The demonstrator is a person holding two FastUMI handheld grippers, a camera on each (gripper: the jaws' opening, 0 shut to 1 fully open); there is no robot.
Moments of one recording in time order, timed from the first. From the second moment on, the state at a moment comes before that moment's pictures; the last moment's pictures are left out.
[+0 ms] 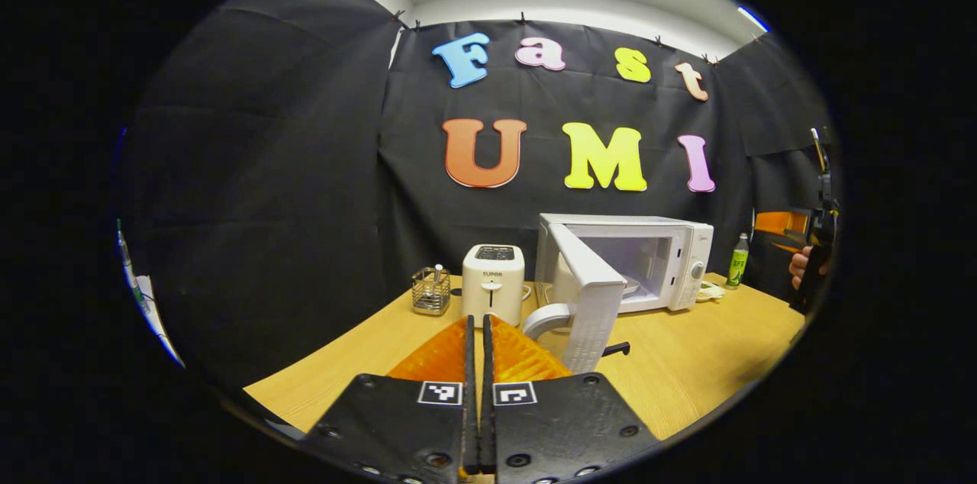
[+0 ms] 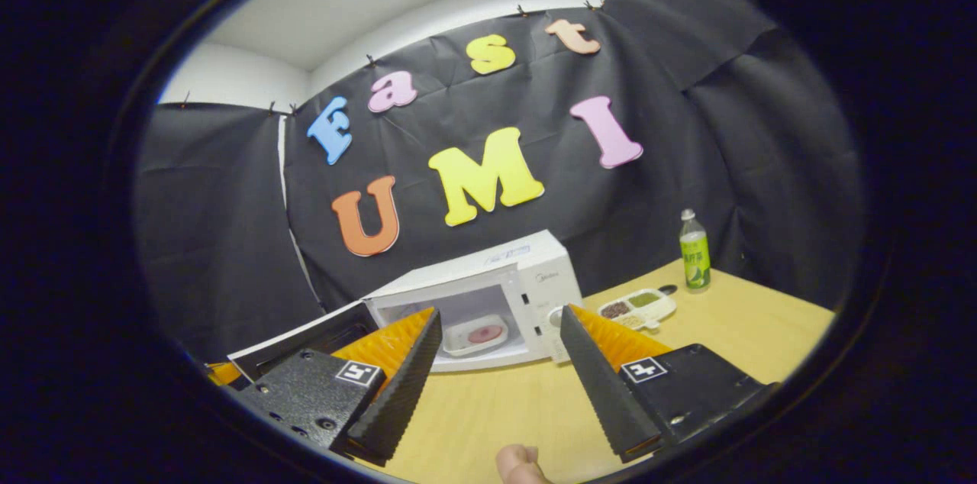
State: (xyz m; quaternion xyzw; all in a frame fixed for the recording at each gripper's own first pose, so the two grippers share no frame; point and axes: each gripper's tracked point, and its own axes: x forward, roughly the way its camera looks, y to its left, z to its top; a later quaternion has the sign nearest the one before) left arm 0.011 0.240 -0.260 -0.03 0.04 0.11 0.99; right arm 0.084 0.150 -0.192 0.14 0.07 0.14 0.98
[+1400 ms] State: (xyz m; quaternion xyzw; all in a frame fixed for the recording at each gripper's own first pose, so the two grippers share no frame) left arm 0.103 0.063 -0.286 -0.10 0.06 -0.21 0.97; right arm -0.010 0.000 -0.130 0.15 0.05 0.14 0.98
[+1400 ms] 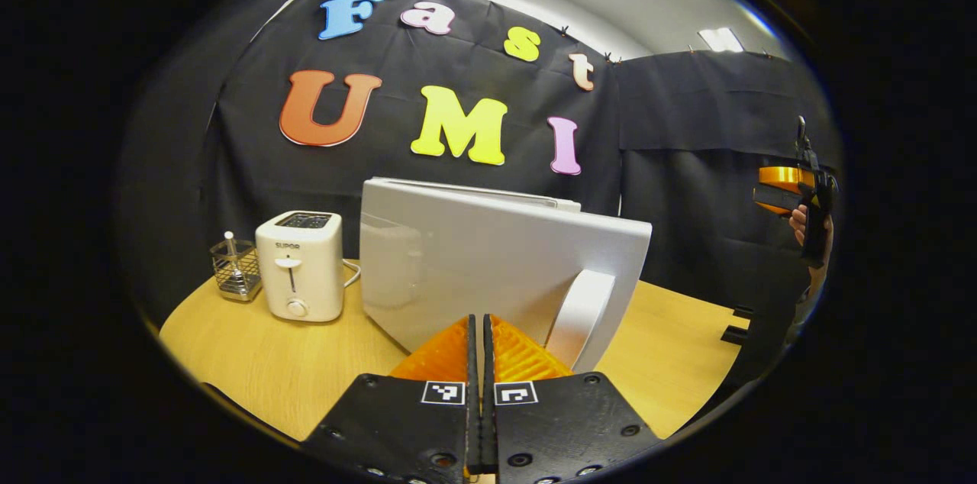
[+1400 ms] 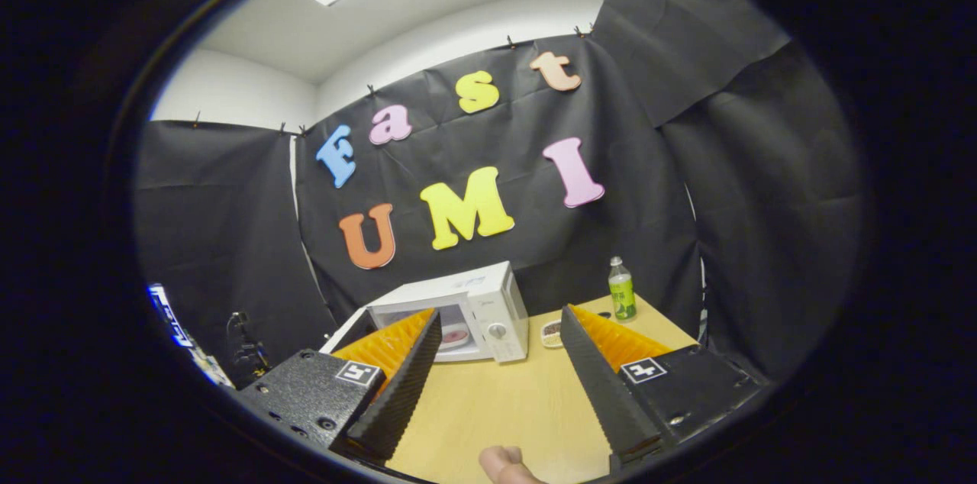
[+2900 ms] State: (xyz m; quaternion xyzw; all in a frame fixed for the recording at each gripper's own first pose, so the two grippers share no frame) left arm 0.339 -0.090 -0.293 -0.02 0.11 -0.08 0.99; right arm 0.034 -0.044 -0.188 0.15 0.10 0.14 0.97
